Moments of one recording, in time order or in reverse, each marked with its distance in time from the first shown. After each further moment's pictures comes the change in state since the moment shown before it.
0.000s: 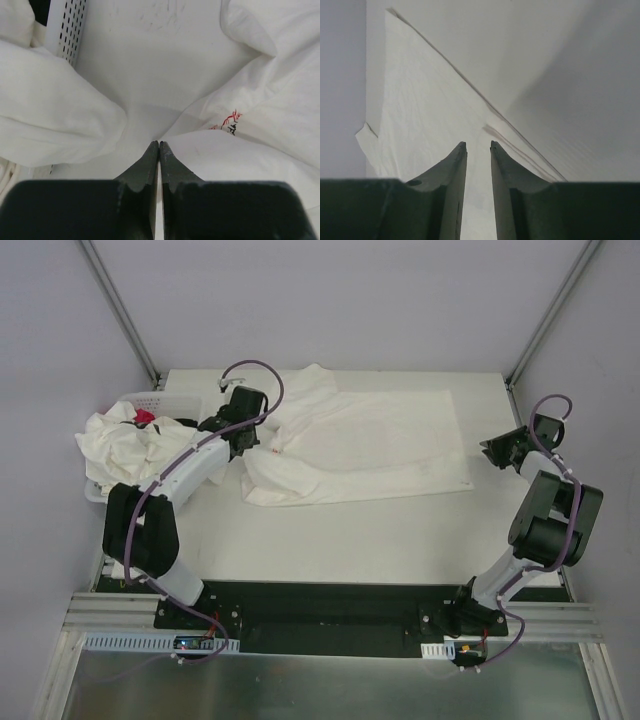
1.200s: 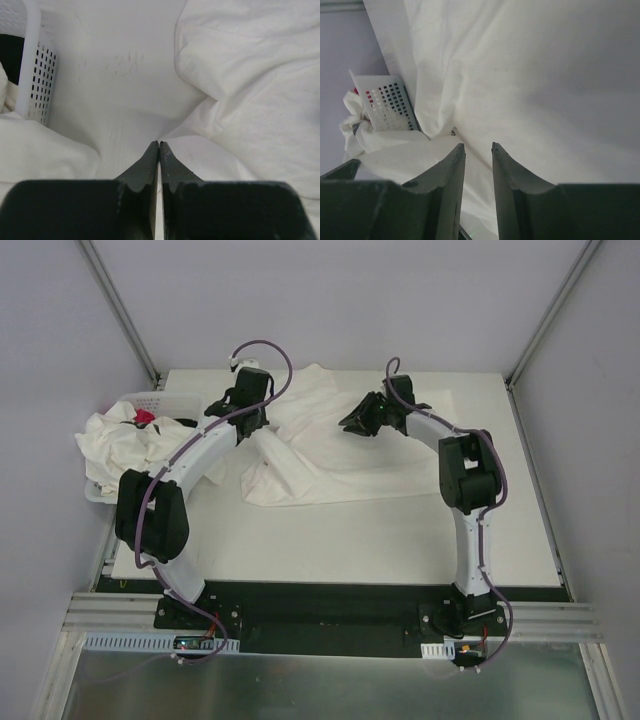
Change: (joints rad) left arm -0.002 0.132 0.202 0.063 0.071 0.058; right arm 0.664 0.518 0.640 -0.053 -0.256 0.081
